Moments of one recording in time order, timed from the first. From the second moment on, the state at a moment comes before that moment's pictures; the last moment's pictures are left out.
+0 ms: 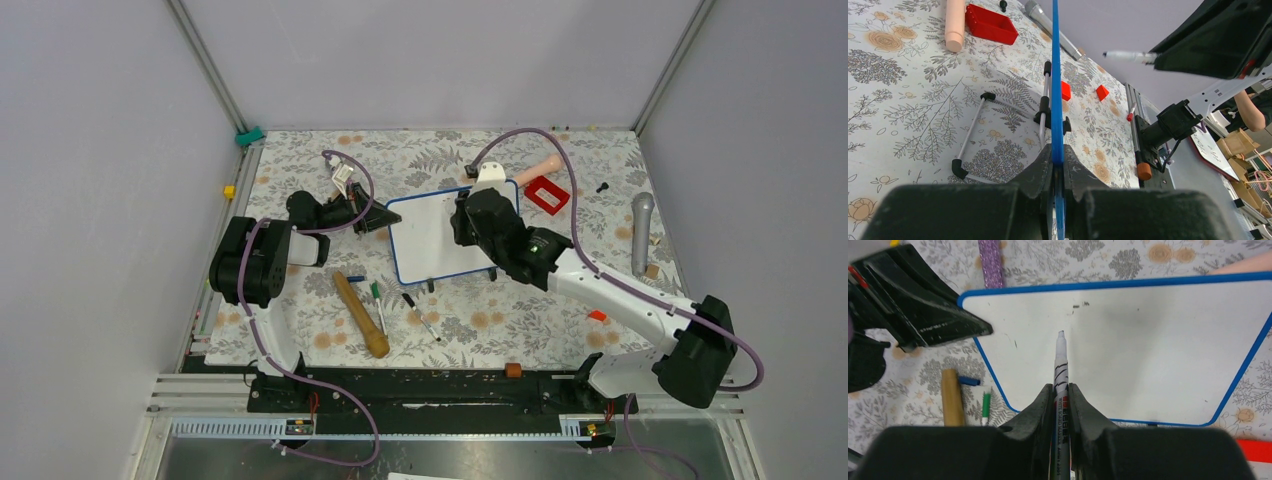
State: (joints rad) left arm -0.11 1.91 0.76 1.41 1.23 -0.85; right arm 0.86 1.33 1.13 -0.30 0.41 0.48
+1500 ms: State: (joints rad) left arm -0.11 1.91 0.76 1.41 1.22 -0.84; right arm 0.97 1.45 1.13 -0.15 0.62 0.30
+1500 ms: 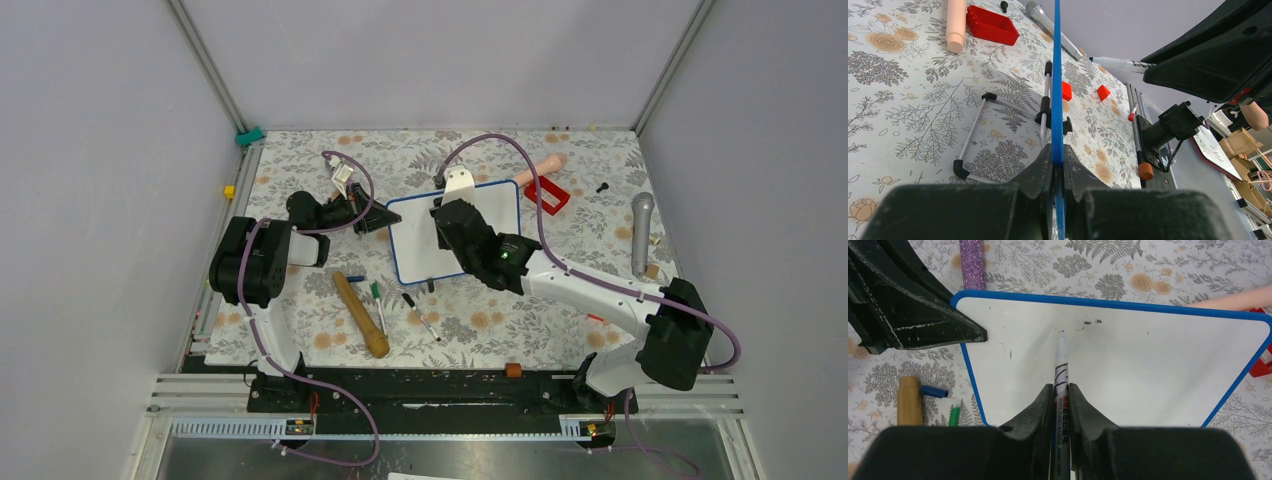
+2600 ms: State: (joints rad) left arm -0.11 1.91 0.76 1.41 1.22 -0.84; right arm 0.98 1.58 1.33 -0.34 0.44 0.39
